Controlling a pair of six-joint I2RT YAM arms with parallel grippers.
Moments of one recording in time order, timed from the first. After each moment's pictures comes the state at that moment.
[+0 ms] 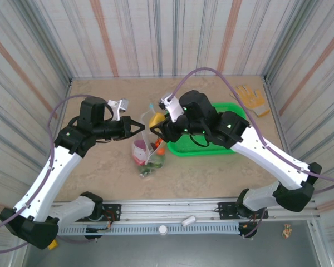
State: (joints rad) left arm -0.42 1.04 1.17 -0.74 0.62 -0.63; right arm 0.97 1.37 1.58 -0.78 -0.11 0.19
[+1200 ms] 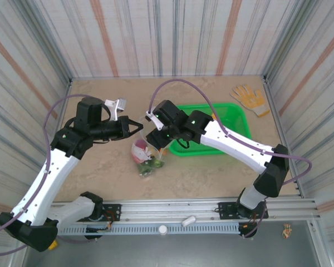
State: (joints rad) left arm -0.42 1.01 1.19 -0.76 0.59 -0.63; right arm 0.99 1.60 1.58 -0.87 0.03 0.17
